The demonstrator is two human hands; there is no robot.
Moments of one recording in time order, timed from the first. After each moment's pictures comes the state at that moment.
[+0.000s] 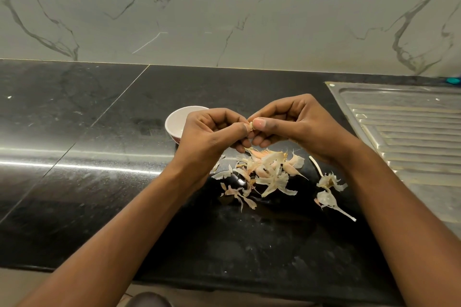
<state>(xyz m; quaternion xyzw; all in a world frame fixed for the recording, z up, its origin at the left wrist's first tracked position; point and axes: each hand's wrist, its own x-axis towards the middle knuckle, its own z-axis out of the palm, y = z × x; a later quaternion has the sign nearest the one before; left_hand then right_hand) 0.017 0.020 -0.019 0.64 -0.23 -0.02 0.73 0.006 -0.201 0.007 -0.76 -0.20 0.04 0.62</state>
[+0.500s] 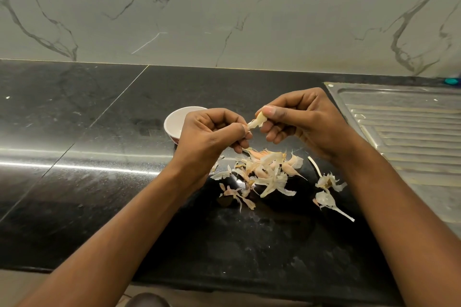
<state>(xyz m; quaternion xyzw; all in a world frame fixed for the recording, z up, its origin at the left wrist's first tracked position) 0.017 0.019 -0.017 0.65 -0.22 -0.02 0.73 0.008 -0.205 0.010 -0.73 -0.18 -0.01 0.65</state>
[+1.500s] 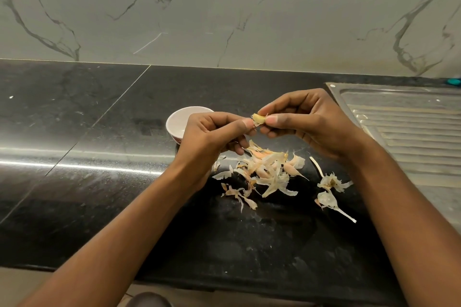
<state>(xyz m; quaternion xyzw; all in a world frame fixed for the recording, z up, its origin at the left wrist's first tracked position) 0.019 0.021 -0.020 0.63 -0.20 -0.06 0.75 0.010 -0.213 0.007 -0.73 -0.20 0.01 0.66</state>
